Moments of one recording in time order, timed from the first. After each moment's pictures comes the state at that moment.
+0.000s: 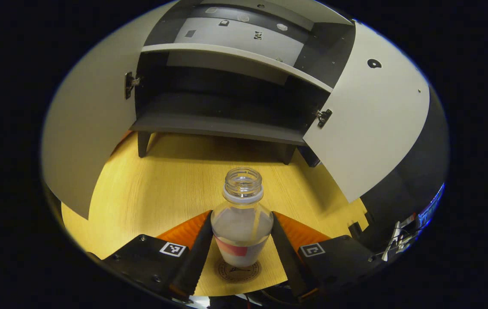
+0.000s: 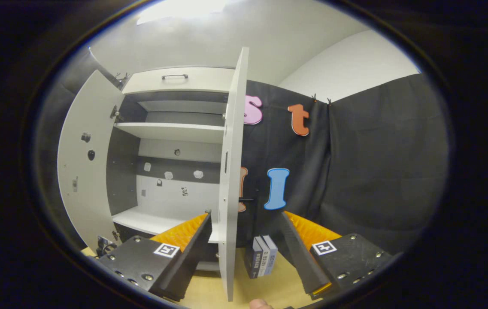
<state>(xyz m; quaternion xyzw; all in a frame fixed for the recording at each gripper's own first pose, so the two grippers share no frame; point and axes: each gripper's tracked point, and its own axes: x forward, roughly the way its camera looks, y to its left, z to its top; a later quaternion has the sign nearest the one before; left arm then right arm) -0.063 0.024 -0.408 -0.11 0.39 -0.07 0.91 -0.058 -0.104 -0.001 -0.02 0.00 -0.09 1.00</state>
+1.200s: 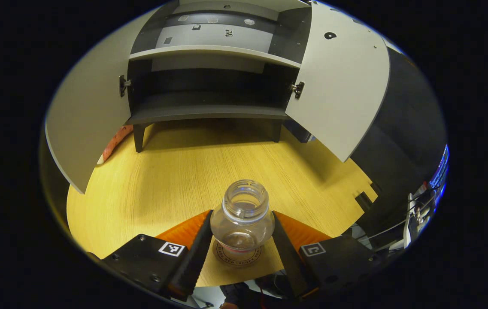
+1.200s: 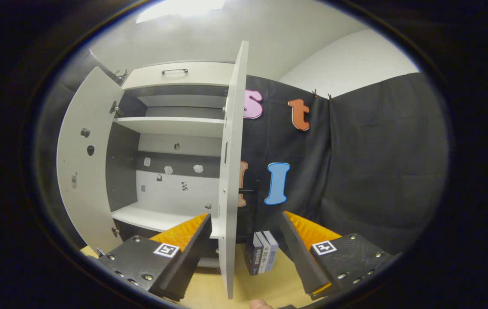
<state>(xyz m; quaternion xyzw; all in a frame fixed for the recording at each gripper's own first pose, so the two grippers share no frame) -0.121 0.003 -0.427 -0.03 0.38 -0.10 0.92 -0.057 -0.104 -0.016 -0.01 0.01 -0.09 1.00</state>
